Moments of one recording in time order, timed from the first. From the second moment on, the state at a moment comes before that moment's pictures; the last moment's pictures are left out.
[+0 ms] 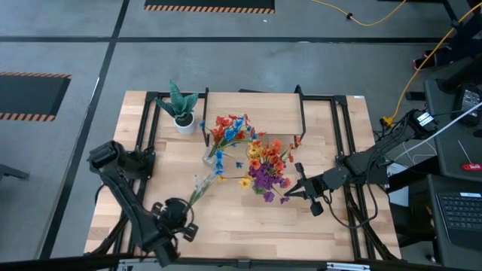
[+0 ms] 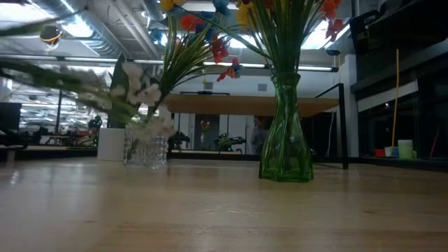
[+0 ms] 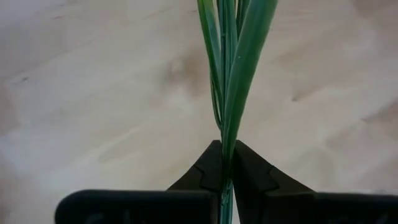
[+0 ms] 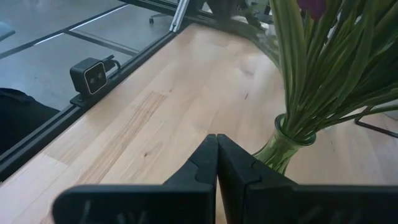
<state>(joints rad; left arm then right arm) -0.96 1.83 1.35 -1.21 -0.48 -2.14 0.55 1.04 0.42 0.26 0.23 -0.06</state>
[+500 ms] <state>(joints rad) -0.99 1.61 1.35 -1.53 -0.37 -2.20 0.55 1.04 0.42 0.26 0.23 -0.06</state>
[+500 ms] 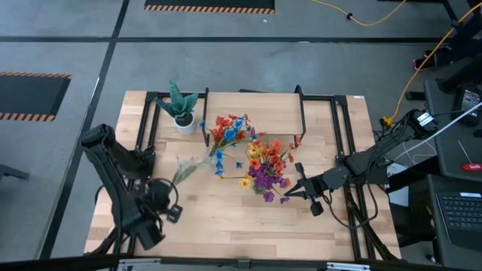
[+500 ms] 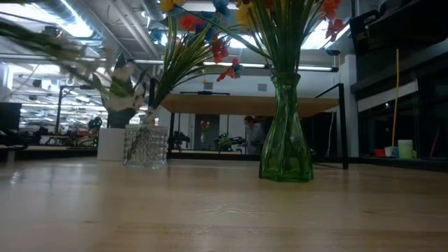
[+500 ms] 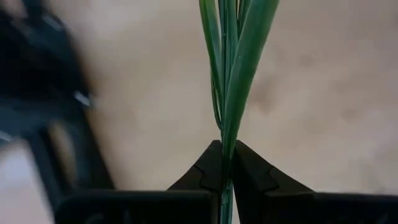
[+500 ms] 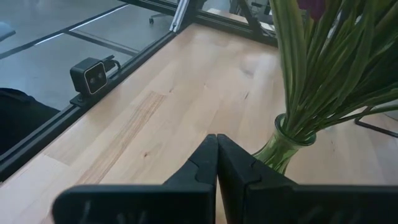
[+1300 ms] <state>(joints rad) -0.95 1.50 1.33 -1.57 -0.91 -2.06 0.55 1.04 0.42 0.25 0.23 -0.06</state>
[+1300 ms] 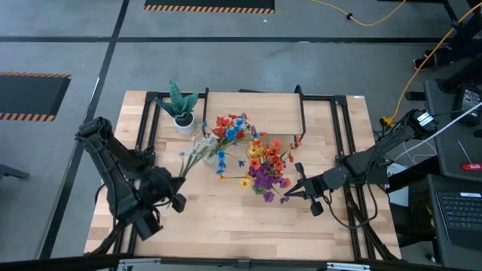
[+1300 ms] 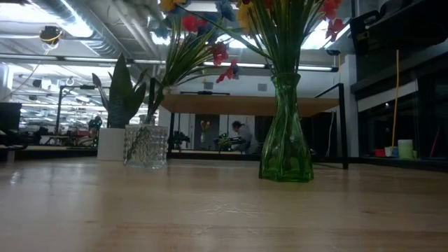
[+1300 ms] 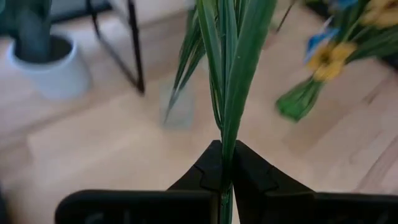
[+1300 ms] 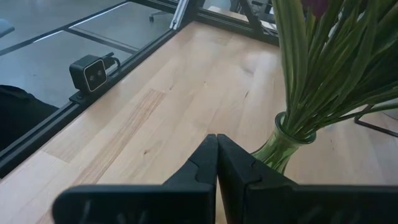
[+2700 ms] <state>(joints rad) -0.82 1.45 0.87 -1.27 -1.51 -2.02 0.54 1.05 0.42 0.31 0.23 -0.19</state>
